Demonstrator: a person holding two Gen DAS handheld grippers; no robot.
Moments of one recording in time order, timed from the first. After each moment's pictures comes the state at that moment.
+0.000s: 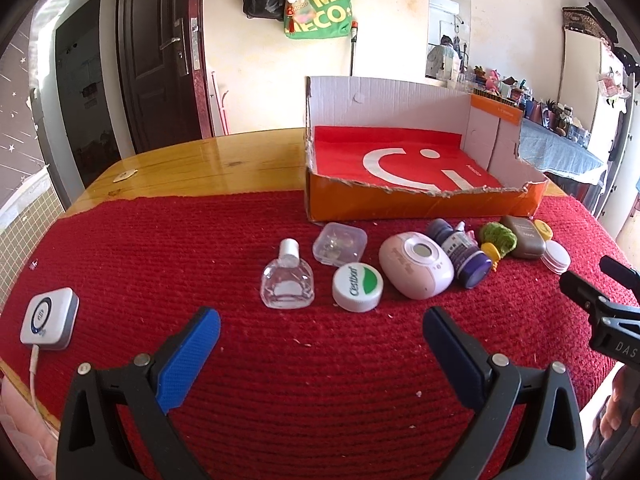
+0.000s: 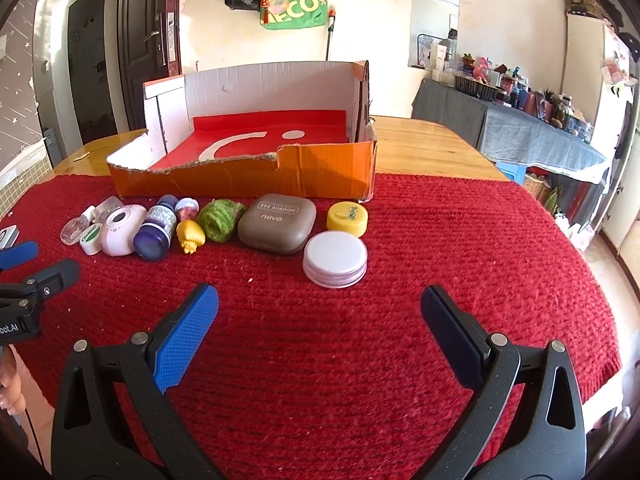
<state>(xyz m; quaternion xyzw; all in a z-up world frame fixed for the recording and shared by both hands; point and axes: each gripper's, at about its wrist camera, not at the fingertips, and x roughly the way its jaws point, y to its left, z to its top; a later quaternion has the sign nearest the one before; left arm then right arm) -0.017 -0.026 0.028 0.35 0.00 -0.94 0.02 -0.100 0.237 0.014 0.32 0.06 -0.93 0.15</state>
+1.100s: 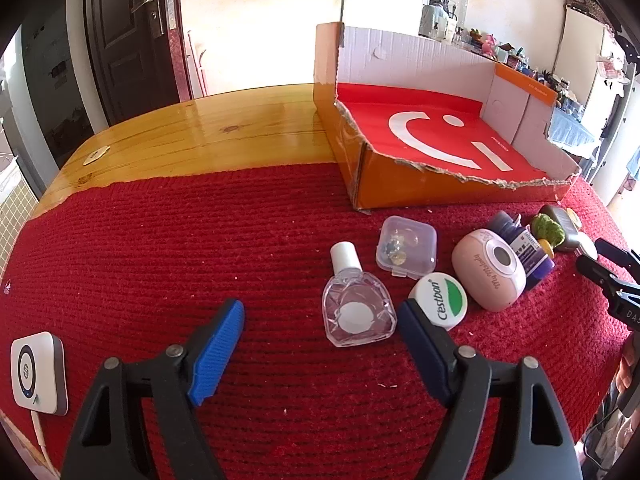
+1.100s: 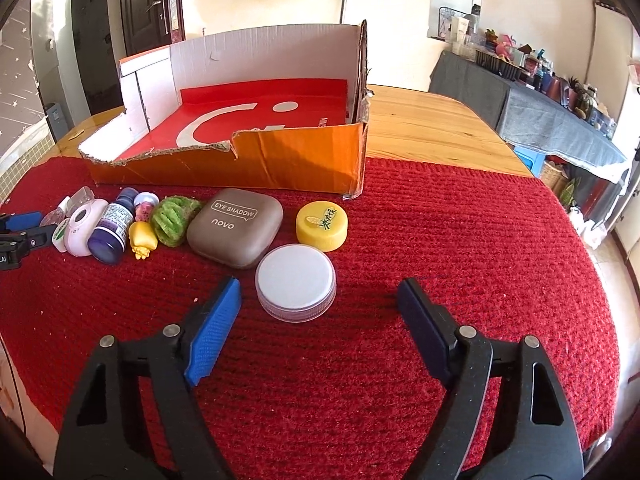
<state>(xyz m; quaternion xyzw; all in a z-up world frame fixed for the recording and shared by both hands) -0.065 -0.073 0.013 0.43 0.01 -0.90 -0.01 -0.147 0.244 0.003 0.38 0.08 -0.90 0.19</state>
